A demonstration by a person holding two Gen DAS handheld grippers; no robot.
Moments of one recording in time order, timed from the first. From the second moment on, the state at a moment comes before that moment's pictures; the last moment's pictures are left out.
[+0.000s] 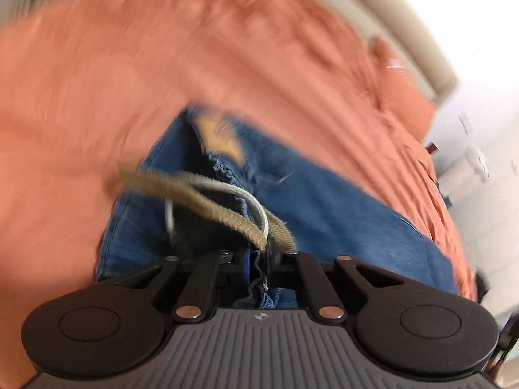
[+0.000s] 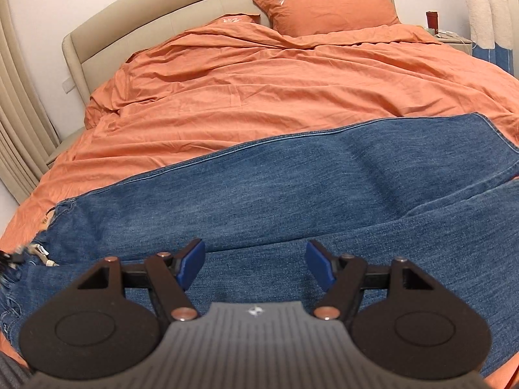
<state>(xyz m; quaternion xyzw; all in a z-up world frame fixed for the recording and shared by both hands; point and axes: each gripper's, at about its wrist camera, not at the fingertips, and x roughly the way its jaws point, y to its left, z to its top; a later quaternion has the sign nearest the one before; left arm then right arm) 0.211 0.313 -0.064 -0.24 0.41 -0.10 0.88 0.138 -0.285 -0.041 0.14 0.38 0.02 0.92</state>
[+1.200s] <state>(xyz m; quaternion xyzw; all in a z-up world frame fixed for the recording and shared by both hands) 0.179 0.269 -0.103 0.07 0.63 0.01 0.77 0.101 -0.298 -0.014 0.16 0.33 -0.02 0.93</state>
